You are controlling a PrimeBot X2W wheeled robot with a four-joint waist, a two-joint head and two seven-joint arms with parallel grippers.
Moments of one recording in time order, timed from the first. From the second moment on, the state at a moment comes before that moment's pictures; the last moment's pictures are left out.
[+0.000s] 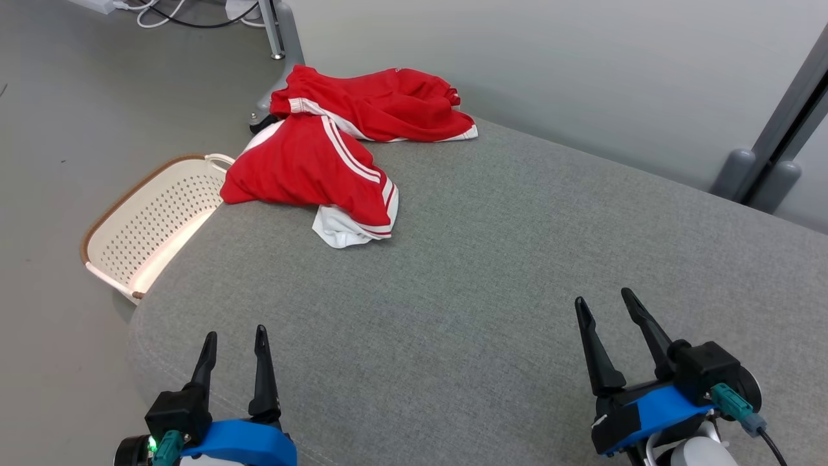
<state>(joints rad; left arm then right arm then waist) -0.05 0.06 -0.12 0.34 -0.24 0.02 -0.26 -0.14 -0.05 0.08 0.32 0.11 0.13 -0.26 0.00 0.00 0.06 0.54</state>
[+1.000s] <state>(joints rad) -0.77 0.32 -0.03 0.46 -0.23 -0.06 -0.07 -0.31 -0.05 -0.01 0.21 -0.13 0.13 -0.26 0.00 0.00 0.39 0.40</state>
